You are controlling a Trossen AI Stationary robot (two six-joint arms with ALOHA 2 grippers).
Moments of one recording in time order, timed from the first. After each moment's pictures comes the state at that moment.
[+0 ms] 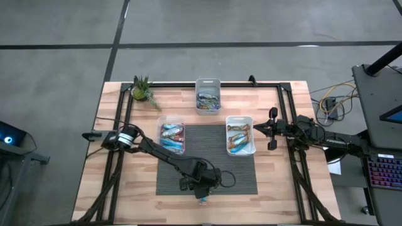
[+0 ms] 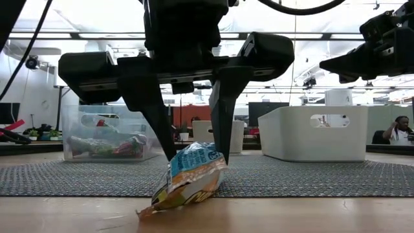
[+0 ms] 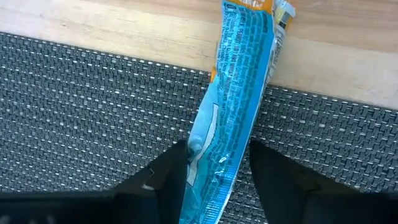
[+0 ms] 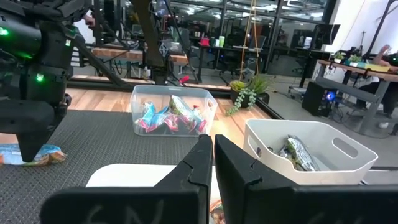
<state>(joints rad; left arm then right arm) -0.37 2.17 1.69 -0.74 0.11 0.99 -0.19 0.03 0.01 0.02 -0.08 -0.08</state>
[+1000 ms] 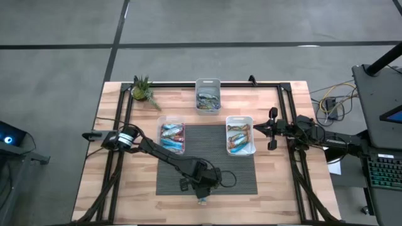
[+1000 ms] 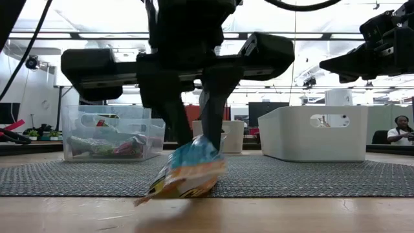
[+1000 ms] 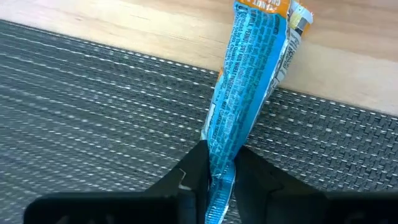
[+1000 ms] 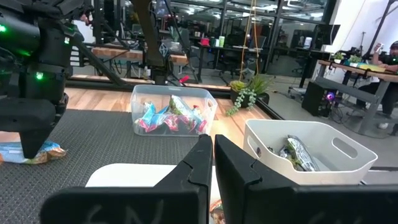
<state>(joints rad) -0.37 2.17 1.70 -0.74 0.10 0.95 -0.19 0.04 0.01 0.02 -0.08 -0.09</state>
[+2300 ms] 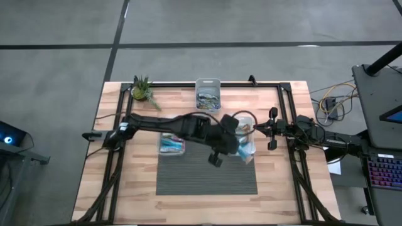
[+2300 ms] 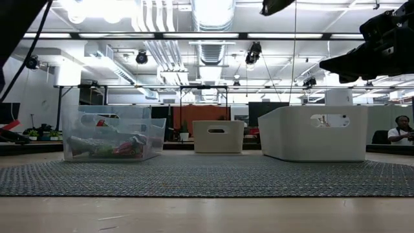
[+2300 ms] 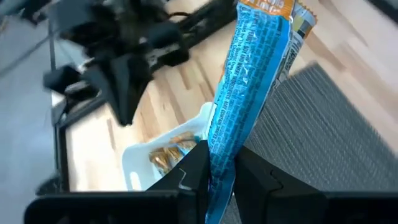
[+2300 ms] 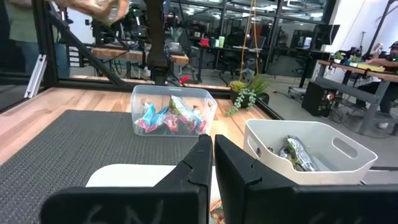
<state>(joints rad) -0.16 2.12 2.35 -0.95 -0.15 0.44 -0.19 0.03 0.01 0.02 -0.08 -0.09</state>
